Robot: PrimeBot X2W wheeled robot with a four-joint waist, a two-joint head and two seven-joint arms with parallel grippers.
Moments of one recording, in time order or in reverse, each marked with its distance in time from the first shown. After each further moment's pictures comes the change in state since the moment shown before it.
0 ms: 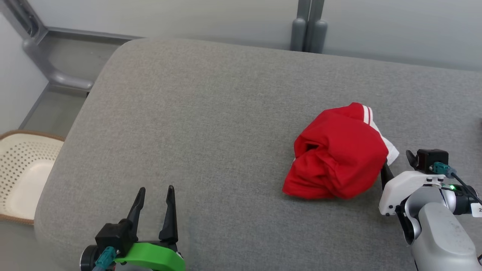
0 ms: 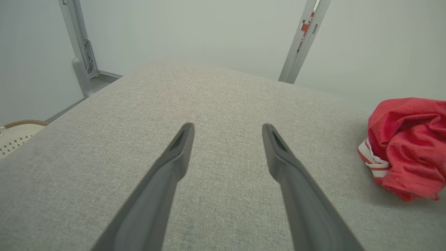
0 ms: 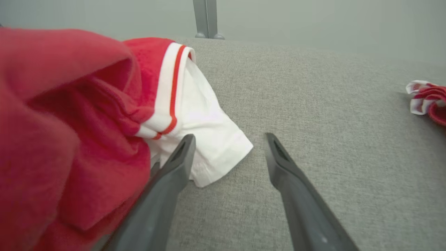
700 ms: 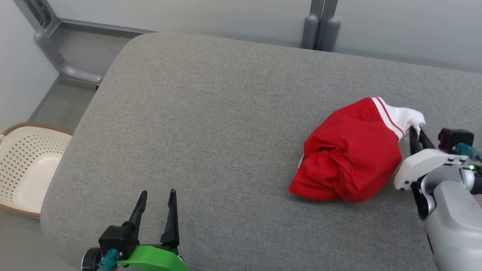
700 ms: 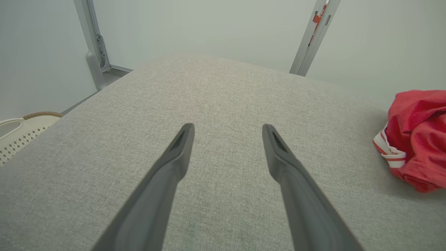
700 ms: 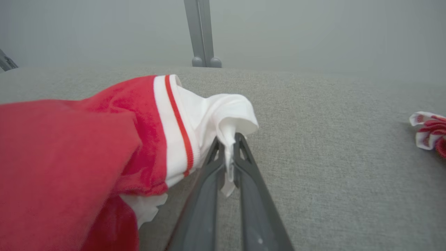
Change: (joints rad) left arm 0.006 -0.012 0.011 0.018 0.031 -0.012 0.000; right arm -0.139 -0.056 -0.023 0.160 0.048 0.000 -0.114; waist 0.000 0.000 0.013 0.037
